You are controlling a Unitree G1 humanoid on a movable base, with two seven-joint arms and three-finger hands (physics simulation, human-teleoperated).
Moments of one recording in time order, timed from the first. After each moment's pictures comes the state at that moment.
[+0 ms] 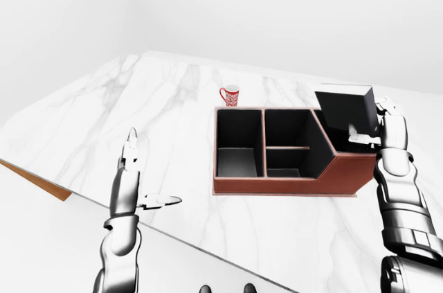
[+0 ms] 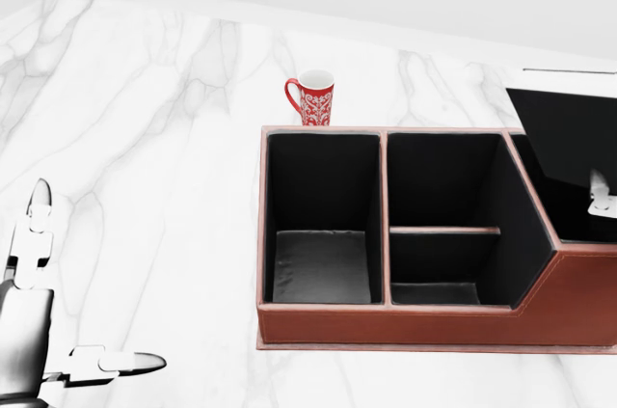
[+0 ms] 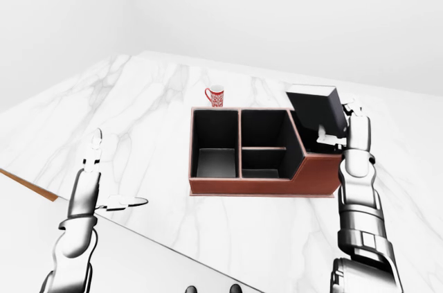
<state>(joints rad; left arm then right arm) 0.15 0.06 0.18 -0.25 0.50 -0.09 0.01 -0.43 -0.52 -0.35 0.52 -0.10 -0.09 -0.07</state>
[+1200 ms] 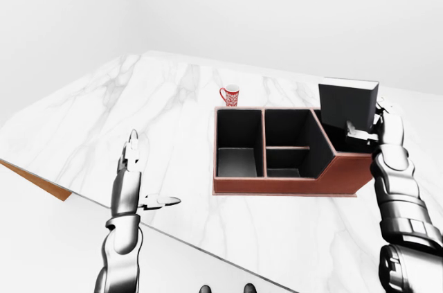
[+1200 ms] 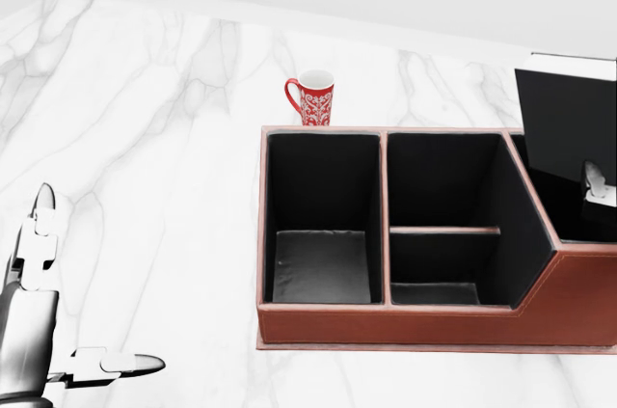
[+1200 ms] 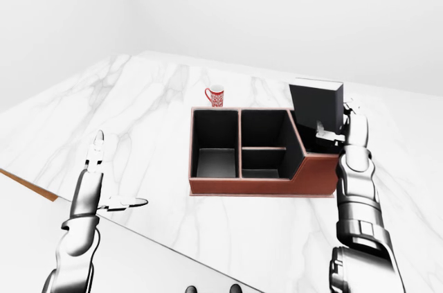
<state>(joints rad) 0.14 0.07 0.18 -0.22 0.54 -0.09 0.04 -0.51 -0.54 -0.33 0.65 0.08 -0.09 -0.02</state>
